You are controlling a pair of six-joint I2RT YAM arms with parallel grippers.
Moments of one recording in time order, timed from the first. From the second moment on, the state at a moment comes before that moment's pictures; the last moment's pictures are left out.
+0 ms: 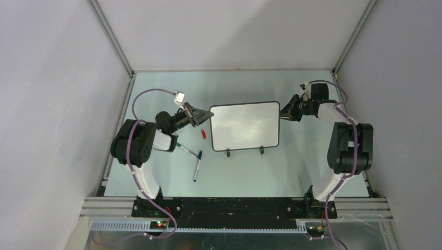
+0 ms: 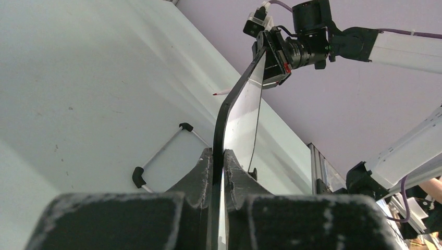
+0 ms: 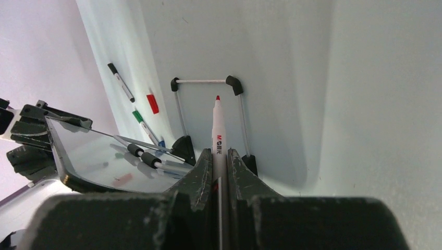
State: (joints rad) left arm -0.18 1.85 0.59 1.46 0.85 -0.86; right arm -0.06 1.75 1.16 -0.37 -0.73 0.48
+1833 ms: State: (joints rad) left arm -0.20 1.82 0.54 1.48 0.85 -0.86; right arm 0.96 1.50 1.35 -0.31 0.35 0.21
